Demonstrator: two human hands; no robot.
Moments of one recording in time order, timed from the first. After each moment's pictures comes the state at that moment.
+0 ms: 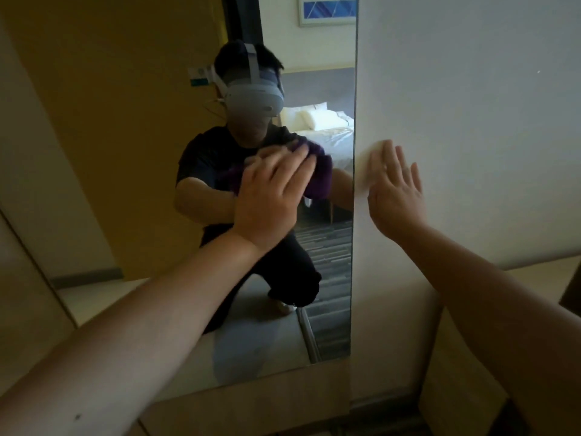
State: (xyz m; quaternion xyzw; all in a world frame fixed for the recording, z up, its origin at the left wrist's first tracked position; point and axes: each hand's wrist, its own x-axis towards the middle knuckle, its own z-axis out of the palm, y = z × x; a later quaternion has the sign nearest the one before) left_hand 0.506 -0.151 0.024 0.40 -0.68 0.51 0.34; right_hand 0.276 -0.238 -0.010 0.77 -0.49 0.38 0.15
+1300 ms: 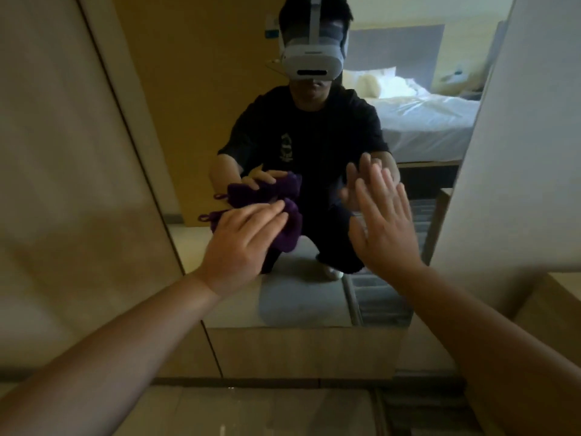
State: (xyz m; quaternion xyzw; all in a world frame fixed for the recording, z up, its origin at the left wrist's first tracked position) left_hand 0.657 -0.012 -0.088 0.49 -0.72 0.41 0.28; right_hand 0.415 -0.129 -0.082 0.83 -0.29 0.45 0.13
